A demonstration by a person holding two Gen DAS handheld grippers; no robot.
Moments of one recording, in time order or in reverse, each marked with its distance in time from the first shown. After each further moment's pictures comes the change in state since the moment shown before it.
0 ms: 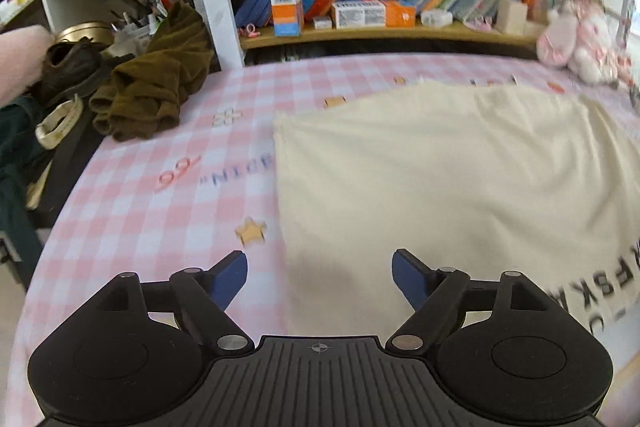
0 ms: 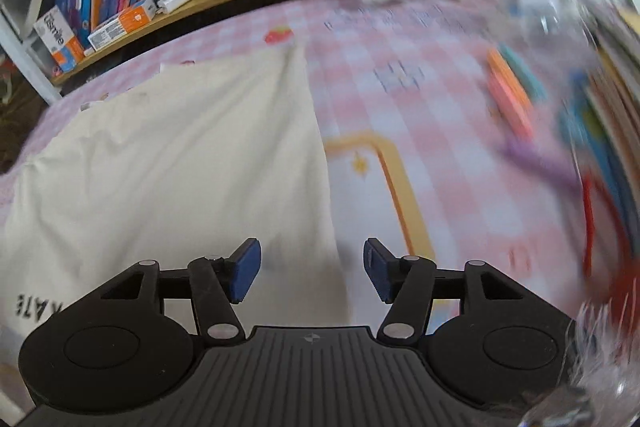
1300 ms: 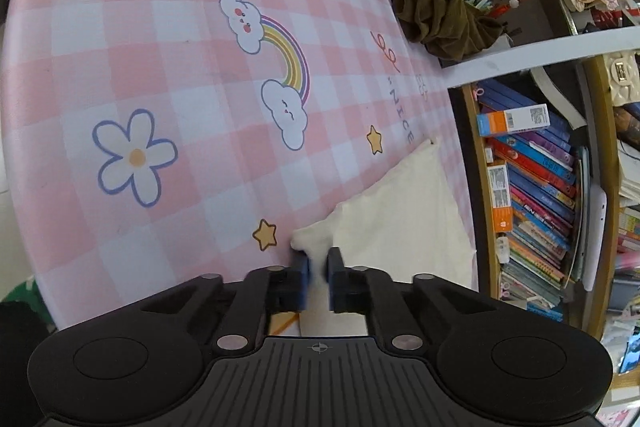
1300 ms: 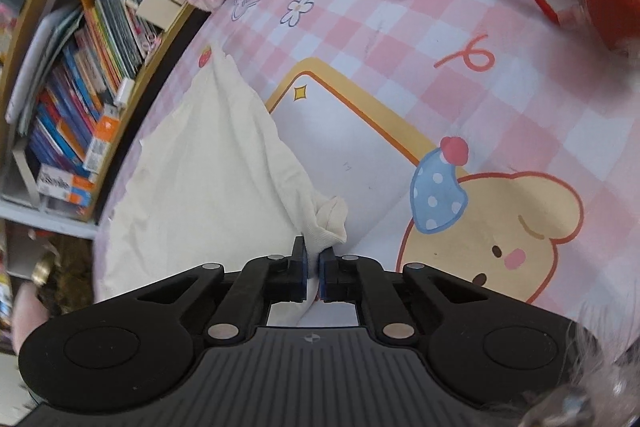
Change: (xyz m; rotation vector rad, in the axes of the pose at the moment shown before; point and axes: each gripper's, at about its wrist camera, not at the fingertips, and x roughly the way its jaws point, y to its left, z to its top) left arm 0.004 0.073 -0.129 -1.373 -0.018 -0.225; right arm -0.002 -0.044 -0.036 0.567 0.030 0.142
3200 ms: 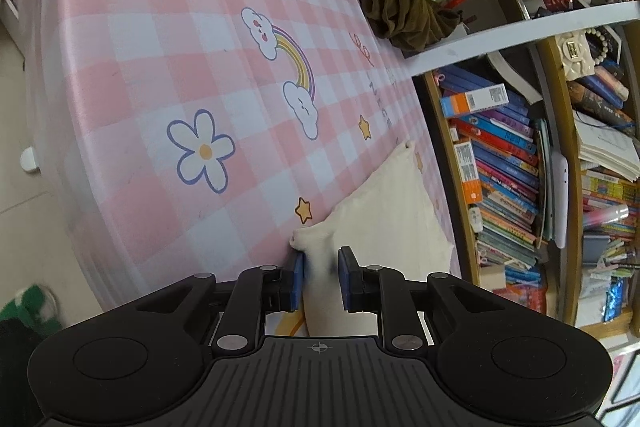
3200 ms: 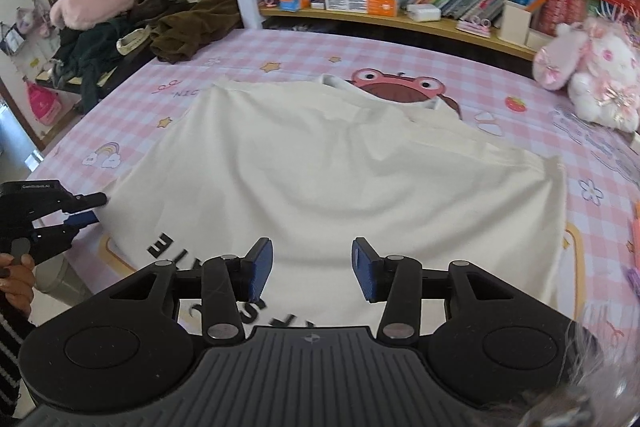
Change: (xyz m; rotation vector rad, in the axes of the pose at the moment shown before) left arm -0.033 0.048 -0.001 0.088 0.030 -0.131; right arm -0.006 0.179 -0.129 -1.105 0.065 0.098
